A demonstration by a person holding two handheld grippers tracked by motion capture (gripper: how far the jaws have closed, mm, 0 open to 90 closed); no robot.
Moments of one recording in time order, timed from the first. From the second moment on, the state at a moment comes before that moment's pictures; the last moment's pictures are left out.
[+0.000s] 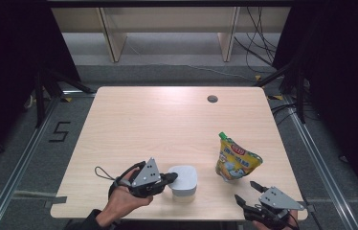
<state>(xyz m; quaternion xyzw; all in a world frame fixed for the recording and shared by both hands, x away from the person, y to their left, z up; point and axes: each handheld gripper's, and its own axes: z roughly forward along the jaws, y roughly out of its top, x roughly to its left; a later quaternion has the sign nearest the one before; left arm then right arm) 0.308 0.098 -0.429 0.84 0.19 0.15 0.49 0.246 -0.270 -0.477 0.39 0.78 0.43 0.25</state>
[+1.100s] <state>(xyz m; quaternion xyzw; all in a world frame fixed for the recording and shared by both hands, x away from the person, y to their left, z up) 0.291 0.153 -0.425 0.80 0.23 0.16 0.52 0.248 -0.269 -0.477 0.38 0.78 0.43 0.26</state>
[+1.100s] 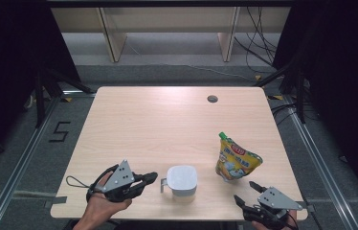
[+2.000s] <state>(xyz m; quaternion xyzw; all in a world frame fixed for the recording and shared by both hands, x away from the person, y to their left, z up) 0.270 0.171 -0.449 0.81 0.24 0.12 0.52 0.249 -0.269 -0.477 0.37 0.78 0.43 0.26</state>
